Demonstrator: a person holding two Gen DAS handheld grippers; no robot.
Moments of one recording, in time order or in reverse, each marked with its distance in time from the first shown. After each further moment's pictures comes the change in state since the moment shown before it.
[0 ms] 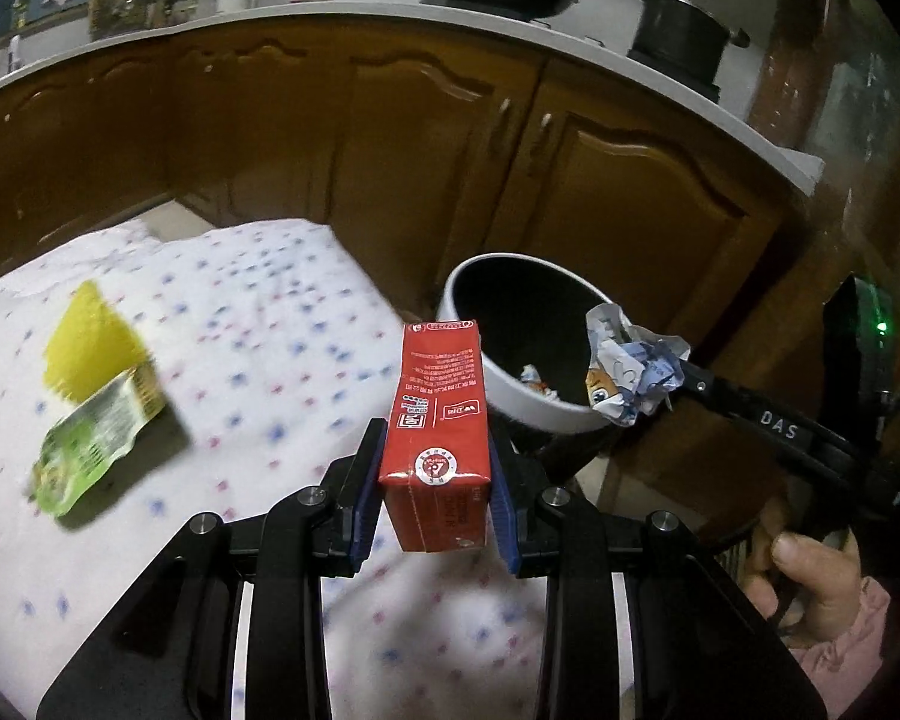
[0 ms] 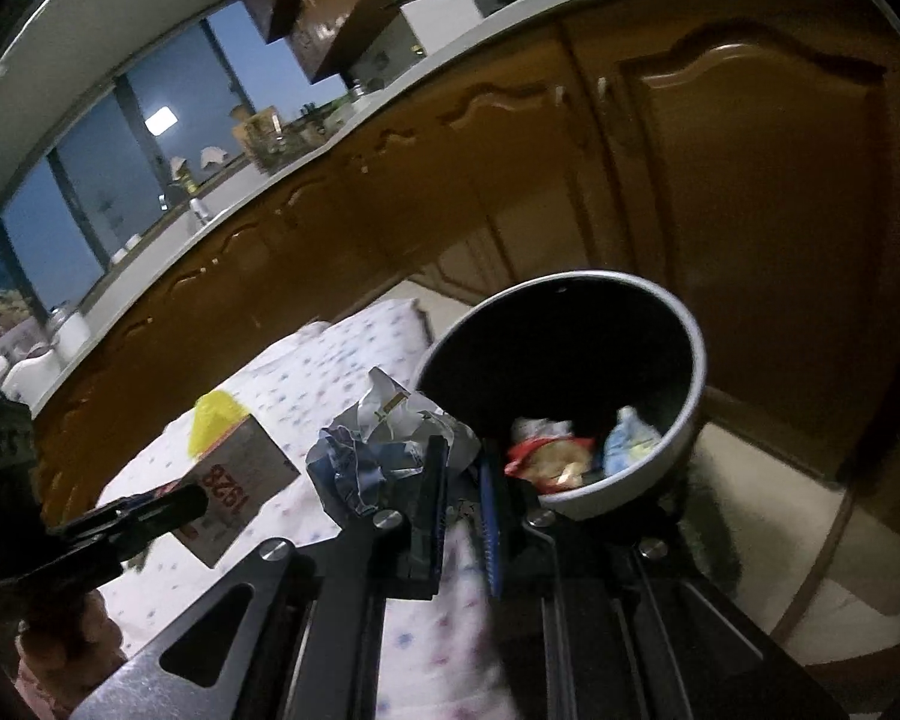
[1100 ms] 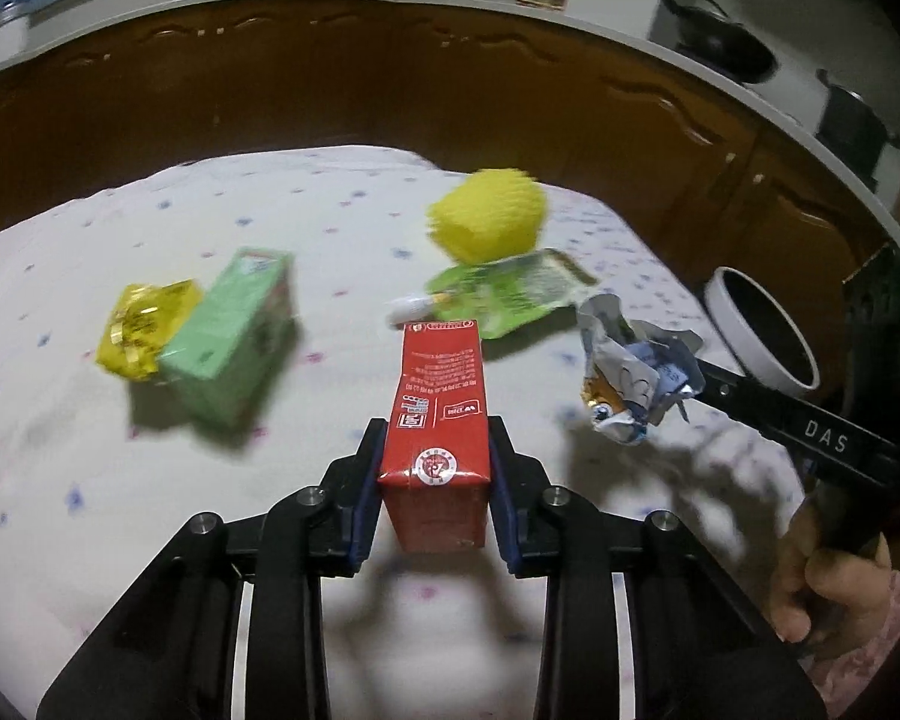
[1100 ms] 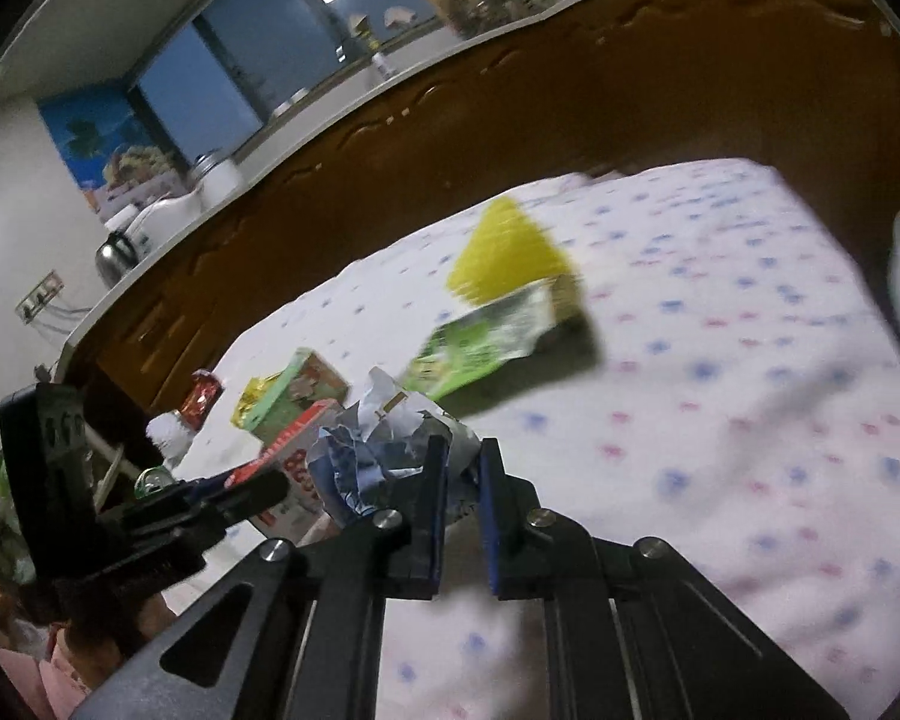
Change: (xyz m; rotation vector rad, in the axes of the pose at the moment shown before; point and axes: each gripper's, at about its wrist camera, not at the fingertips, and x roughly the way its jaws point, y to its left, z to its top) left arm -0.104 0.167 -0.106 -0.269 -0.019 0.305; right arm 0.082 0.197 -0.083 -0.213 0.243 0.367
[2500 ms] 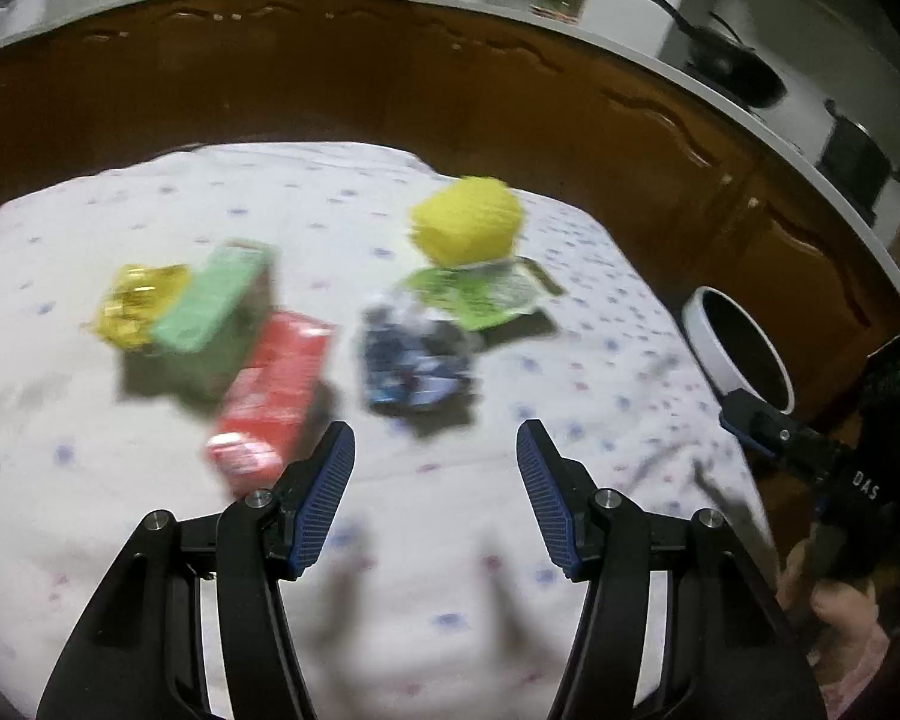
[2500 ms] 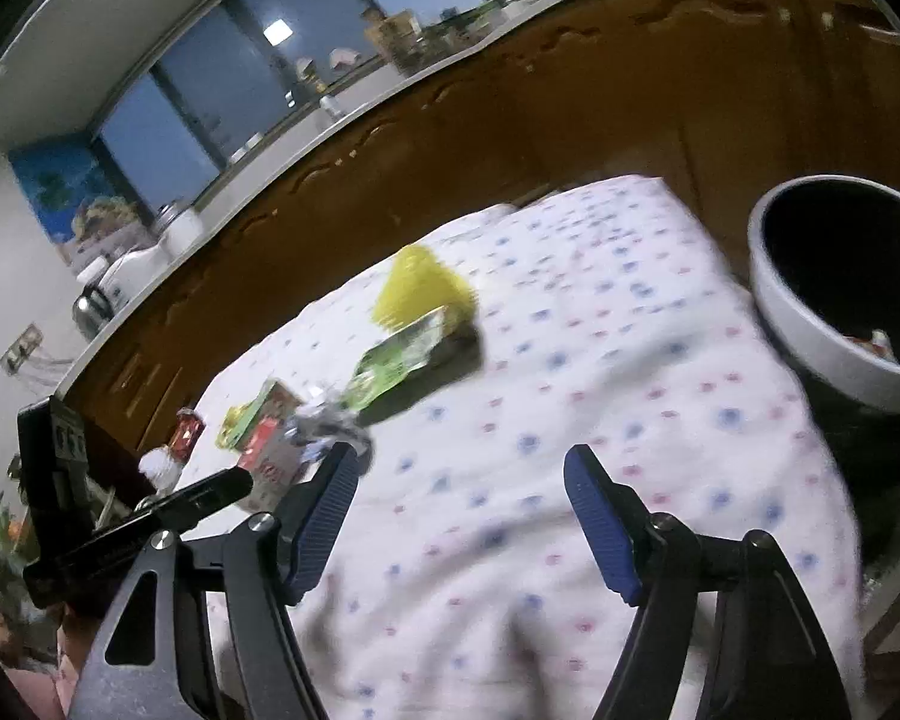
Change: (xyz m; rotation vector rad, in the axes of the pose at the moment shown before) left arm -0.024 0.001 -0.002 -0.100 -0.012 0.019; right arm -0.041 -0.015 -0.007 0.063 -0.032 -0.030
